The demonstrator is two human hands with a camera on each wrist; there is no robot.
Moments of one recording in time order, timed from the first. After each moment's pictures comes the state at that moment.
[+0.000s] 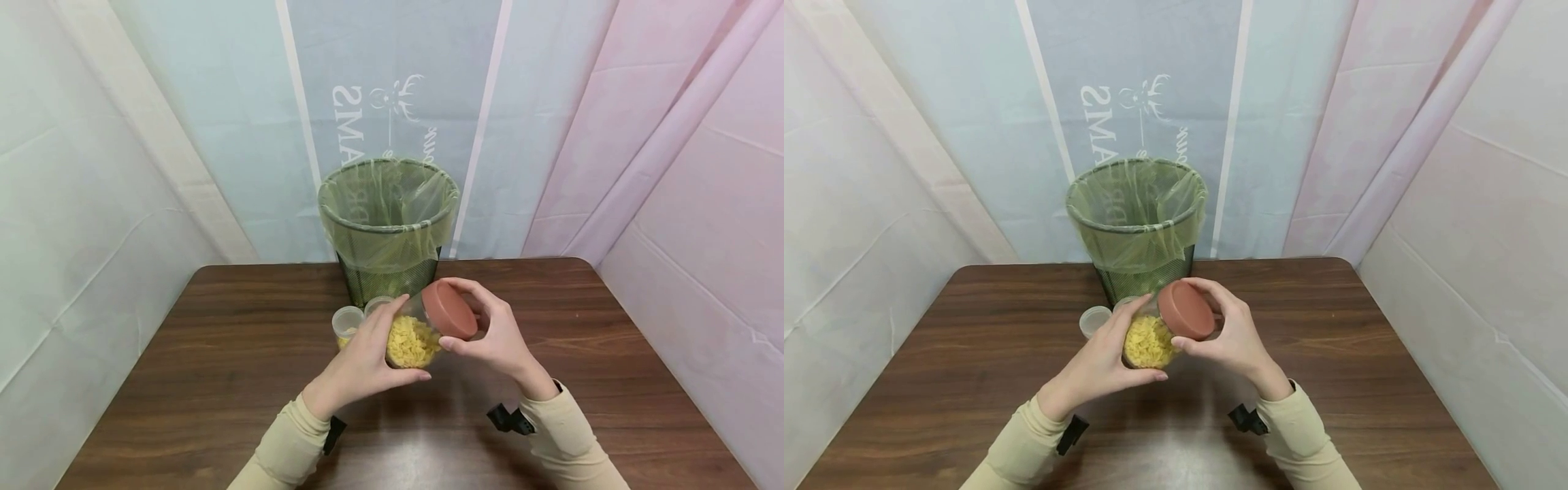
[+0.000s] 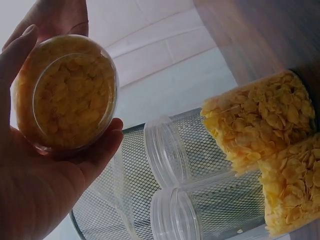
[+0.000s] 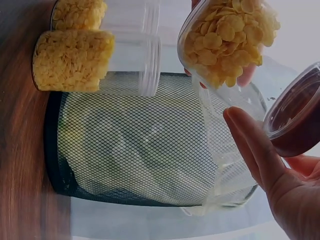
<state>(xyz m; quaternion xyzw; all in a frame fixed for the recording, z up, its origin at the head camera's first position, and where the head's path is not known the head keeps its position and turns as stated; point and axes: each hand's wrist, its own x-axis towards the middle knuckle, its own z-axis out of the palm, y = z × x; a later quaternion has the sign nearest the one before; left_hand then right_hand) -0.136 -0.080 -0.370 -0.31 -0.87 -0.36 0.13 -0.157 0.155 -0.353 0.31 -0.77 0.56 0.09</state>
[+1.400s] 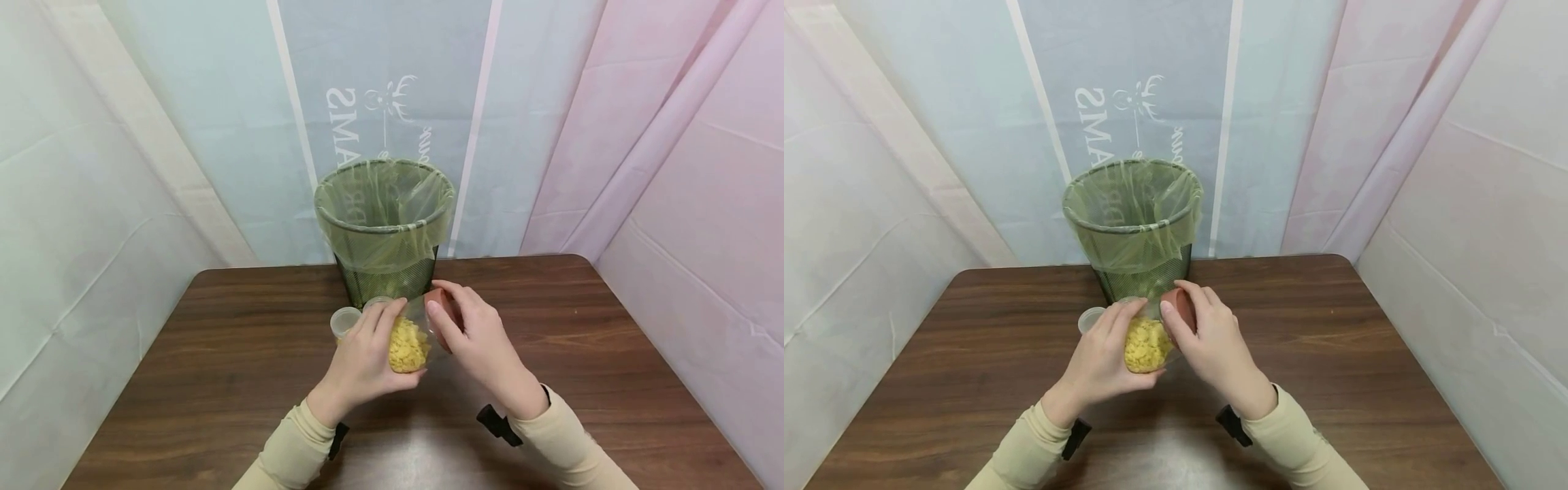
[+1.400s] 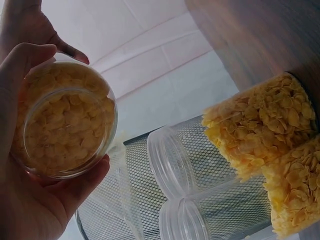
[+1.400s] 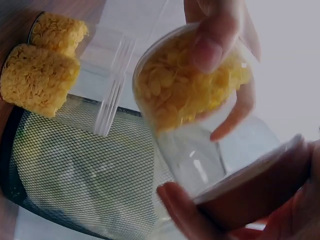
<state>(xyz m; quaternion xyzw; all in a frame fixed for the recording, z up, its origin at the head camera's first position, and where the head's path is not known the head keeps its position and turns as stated) -0.136 -0.072 -0.373 -0.32 -0.86 -0.23 0.32 -0.134 0.124 -0.331 0.19 -0.88 0.38 0.19</state>
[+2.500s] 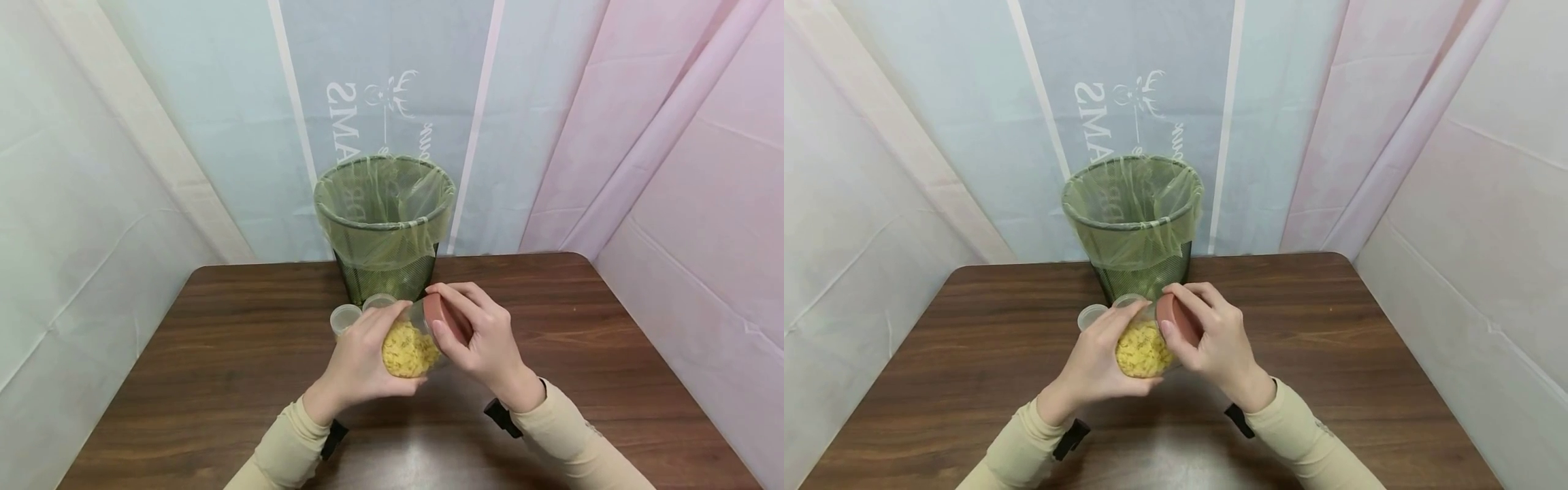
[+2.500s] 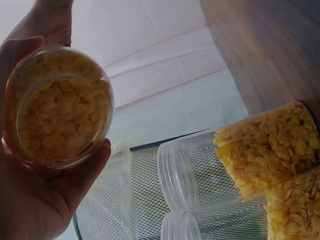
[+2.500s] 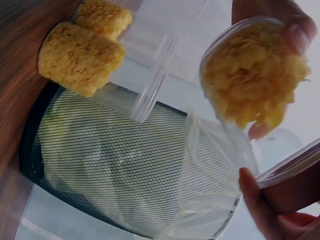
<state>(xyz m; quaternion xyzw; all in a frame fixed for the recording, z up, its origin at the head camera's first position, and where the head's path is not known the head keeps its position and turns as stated) -0.131 -0.077 -0.367 -0.34 -0.85 -0.30 0.27 -0.140 0.125 -0.338 0.33 -0.78 0.38 0.38</state>
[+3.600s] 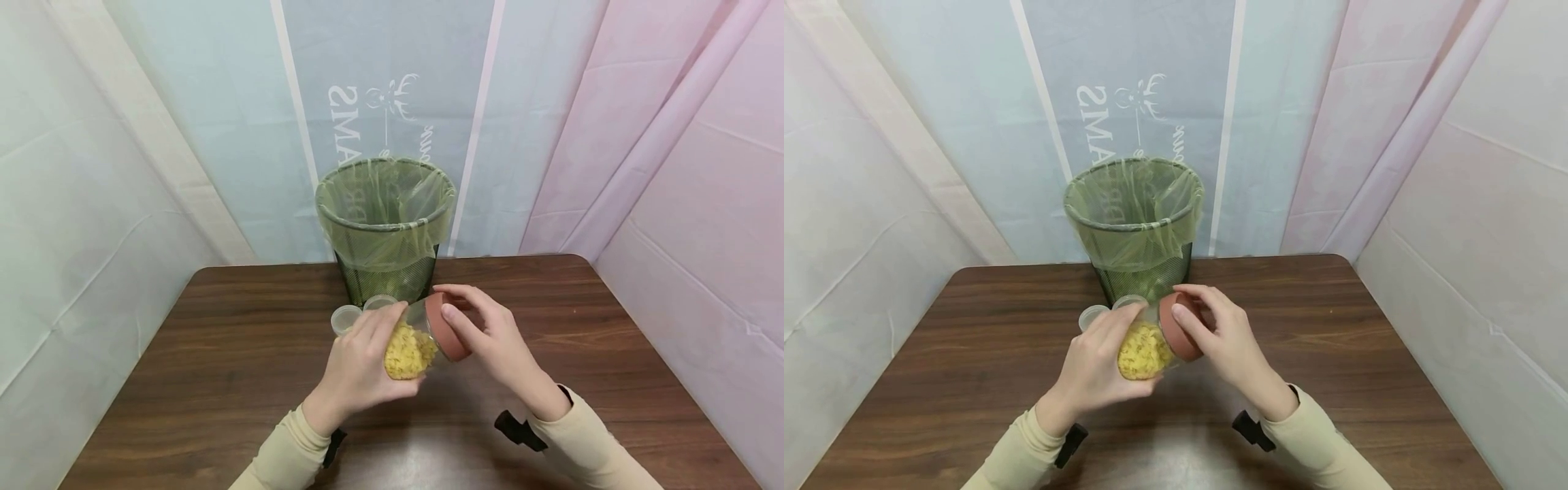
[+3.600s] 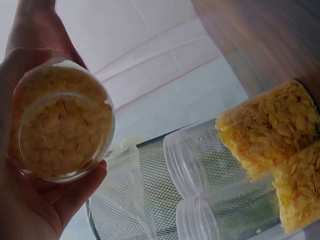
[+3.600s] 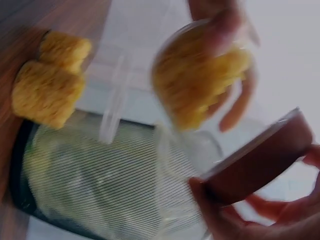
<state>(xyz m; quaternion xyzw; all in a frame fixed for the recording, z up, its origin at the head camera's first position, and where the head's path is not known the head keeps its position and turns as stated) -0.124 -0.076 -0.368 -0.32 -0.85 -0.22 0.36 -0.126 0.139 -0.322 0.21 -0.84 0.48 0.12</state>
